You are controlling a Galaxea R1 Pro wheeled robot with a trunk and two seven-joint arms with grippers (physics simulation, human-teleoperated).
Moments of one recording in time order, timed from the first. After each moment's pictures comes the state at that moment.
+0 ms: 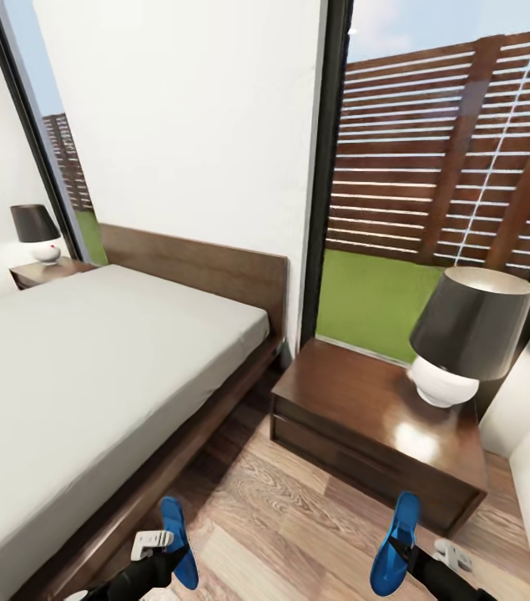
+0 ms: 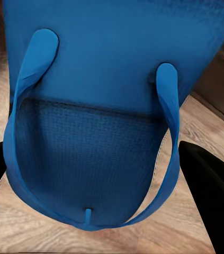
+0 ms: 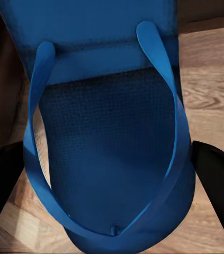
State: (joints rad) left arm -0.51 0.13 -0.64 -0.06 0.90 -0.25 -0.65; right arm -0.39 -0.20 -0.41 -0.29 -0.26 0.08 0.61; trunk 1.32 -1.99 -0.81
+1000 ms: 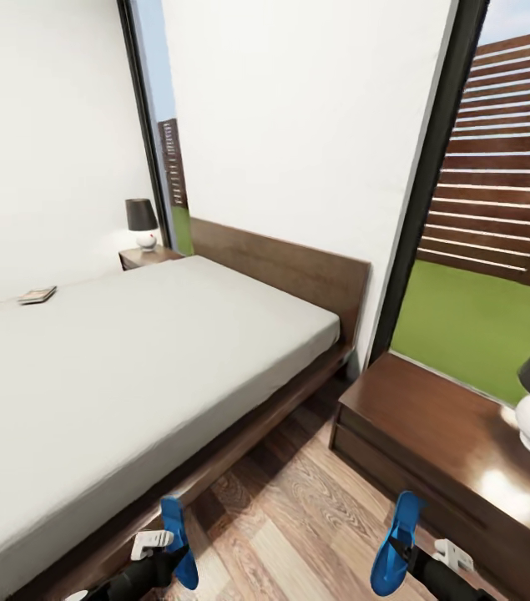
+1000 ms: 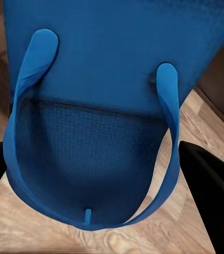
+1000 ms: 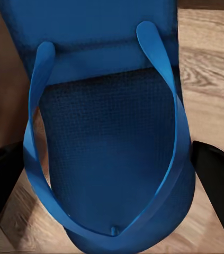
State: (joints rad) left arm -0.51 0.13 -0.64 -0.06 0.90 -0.25 -0.65; right arm -0.39 -0.20 -0.41 -0.29 -0.26 0.08 0.61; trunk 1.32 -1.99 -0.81
